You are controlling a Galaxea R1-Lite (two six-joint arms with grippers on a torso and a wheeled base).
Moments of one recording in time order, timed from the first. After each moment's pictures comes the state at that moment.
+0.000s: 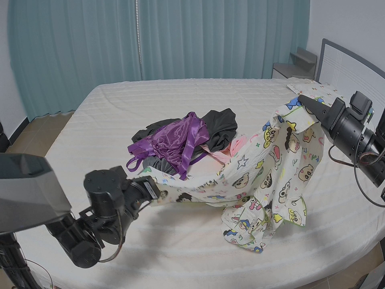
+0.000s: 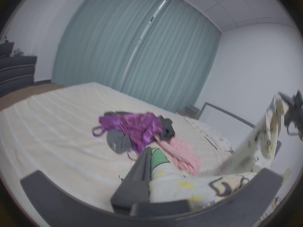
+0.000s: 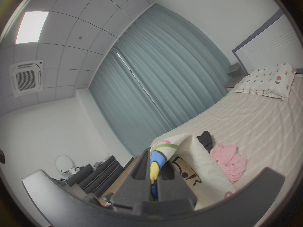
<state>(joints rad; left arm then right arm) -0.58 1.97 -0.44 -1.45 0.45 -0.43 0.46 1.43 -0.62 -0.96 -0.03 0.57</state>
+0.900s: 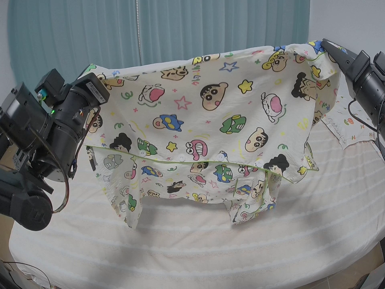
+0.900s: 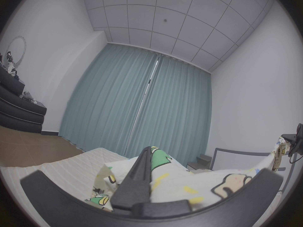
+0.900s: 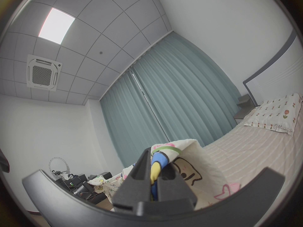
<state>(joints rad) -0.51 1.60 -0.69 -1.35 0.52 -0.07 0.48 1.37 -0.78 -0.99 -0.05 0.45</state>
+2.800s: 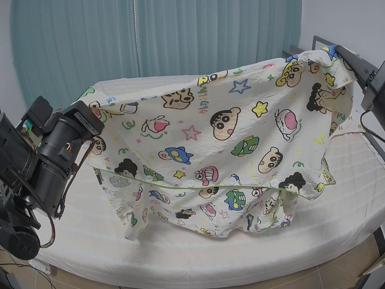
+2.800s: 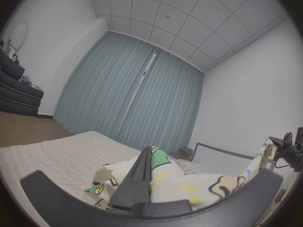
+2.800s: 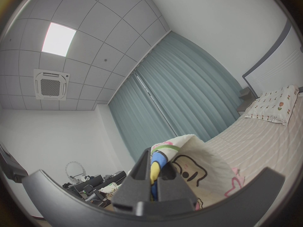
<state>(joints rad) -0.61 1.49 -0.52 -1.34 0.52 -0.19 0.49 1.26 -0.71 -0.98 -0.01 0.52</state>
